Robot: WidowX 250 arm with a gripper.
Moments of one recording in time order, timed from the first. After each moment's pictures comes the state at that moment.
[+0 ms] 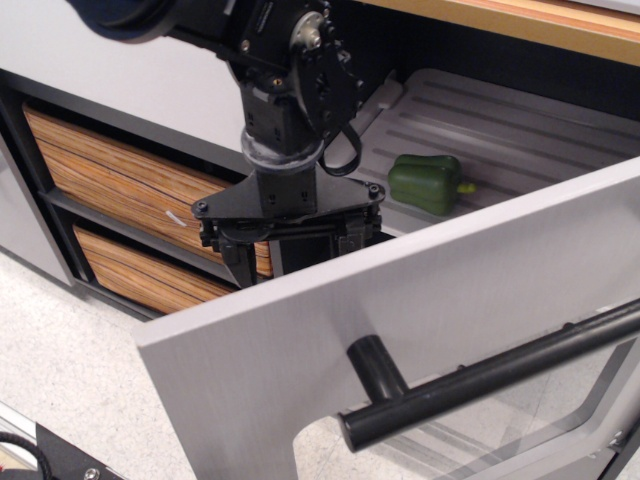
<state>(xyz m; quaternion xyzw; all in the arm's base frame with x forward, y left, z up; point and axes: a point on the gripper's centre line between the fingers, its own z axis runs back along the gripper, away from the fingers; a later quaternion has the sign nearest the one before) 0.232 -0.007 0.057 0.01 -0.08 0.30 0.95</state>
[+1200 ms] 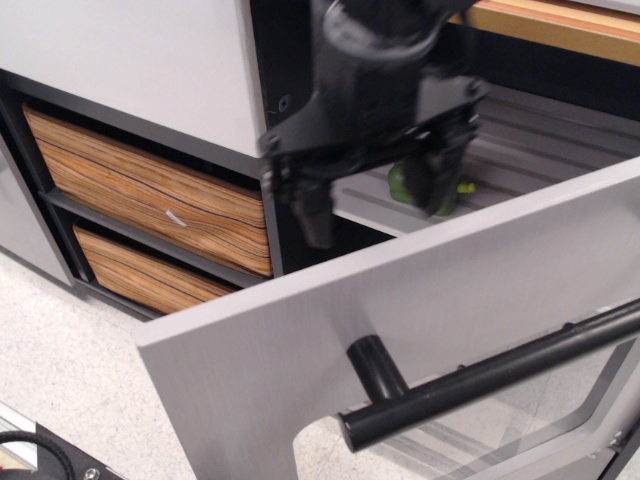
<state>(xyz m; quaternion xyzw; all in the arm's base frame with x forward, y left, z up) 0.224 -0.071 0.141 0.00 -0.08 0.43 0.90</state>
